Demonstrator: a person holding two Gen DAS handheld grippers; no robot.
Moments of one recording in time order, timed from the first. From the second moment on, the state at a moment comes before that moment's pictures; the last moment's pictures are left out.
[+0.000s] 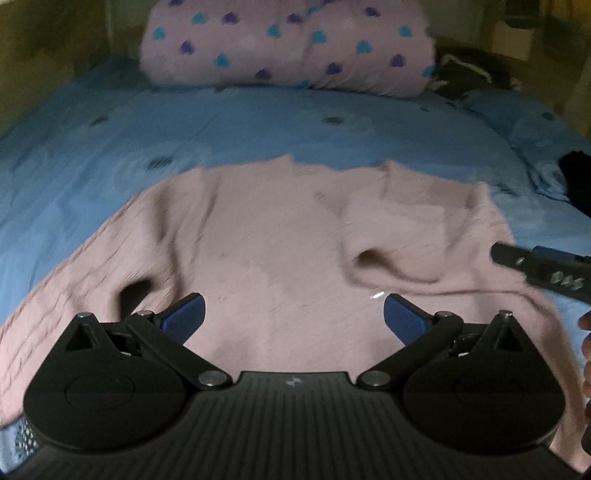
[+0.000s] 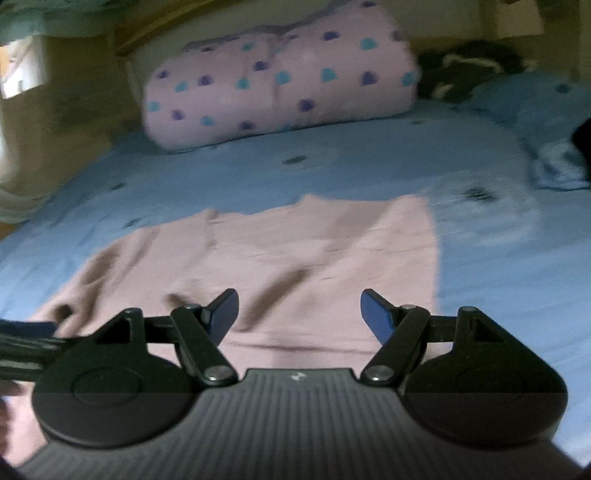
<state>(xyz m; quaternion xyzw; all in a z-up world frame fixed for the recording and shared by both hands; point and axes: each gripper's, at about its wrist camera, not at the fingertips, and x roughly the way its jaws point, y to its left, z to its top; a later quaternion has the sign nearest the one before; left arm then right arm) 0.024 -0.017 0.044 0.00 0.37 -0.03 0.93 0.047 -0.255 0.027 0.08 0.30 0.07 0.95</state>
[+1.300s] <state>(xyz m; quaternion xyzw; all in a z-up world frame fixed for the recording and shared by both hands) 0.094 -0.120 0.032 0.12 0.27 -0.04 0.95 0.060 -0.308 0.019 0.07 0.35 0.00 0.93</state>
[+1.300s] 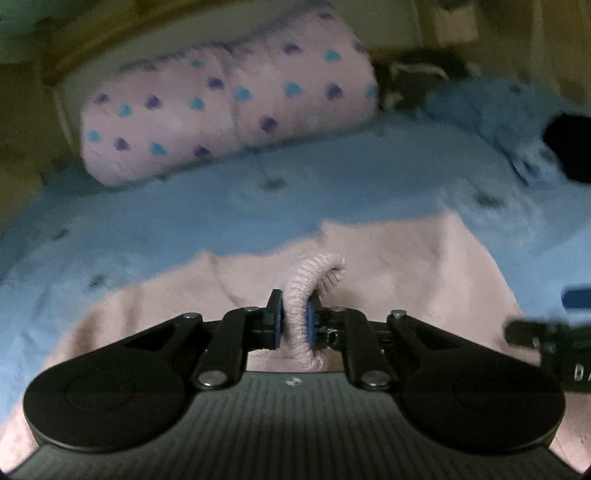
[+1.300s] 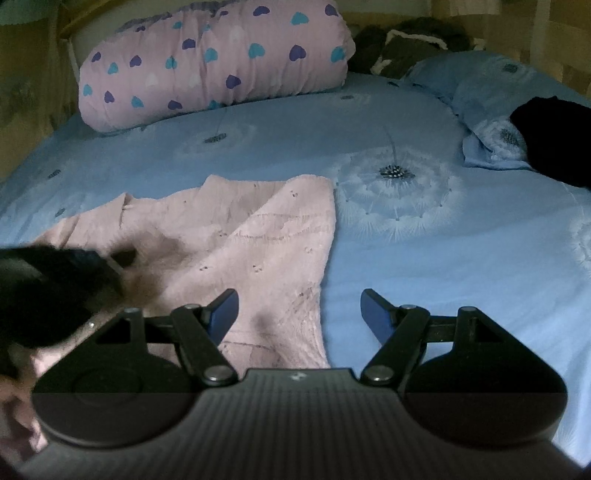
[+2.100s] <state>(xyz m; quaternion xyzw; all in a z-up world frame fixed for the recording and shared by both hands) 0.121 0.033 0.007 -0.05 0.35 0.03 0.94 0.066 -0.291 0.003 0.02 0.39 0.01 0.92</state>
